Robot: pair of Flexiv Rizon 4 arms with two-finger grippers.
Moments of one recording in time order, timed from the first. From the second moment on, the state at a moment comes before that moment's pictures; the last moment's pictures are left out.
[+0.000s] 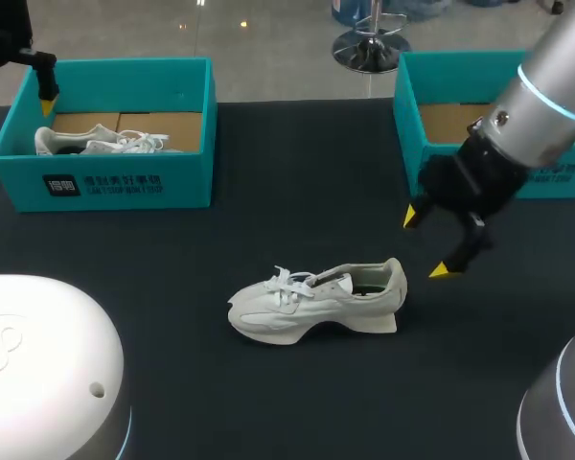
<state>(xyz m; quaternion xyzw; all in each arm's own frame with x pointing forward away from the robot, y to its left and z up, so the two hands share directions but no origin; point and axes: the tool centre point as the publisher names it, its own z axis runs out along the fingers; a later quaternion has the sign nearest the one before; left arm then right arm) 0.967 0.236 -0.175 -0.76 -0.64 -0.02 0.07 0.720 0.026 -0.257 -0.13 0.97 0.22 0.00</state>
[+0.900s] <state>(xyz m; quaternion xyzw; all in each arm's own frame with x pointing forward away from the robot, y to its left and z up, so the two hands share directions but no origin) 0.967 0.236 -0.175 -0.76 -0.64 -0.02 0.07 0.711 -0.001 -0.309 -0.07 0.88 0.47 -0.01</state>
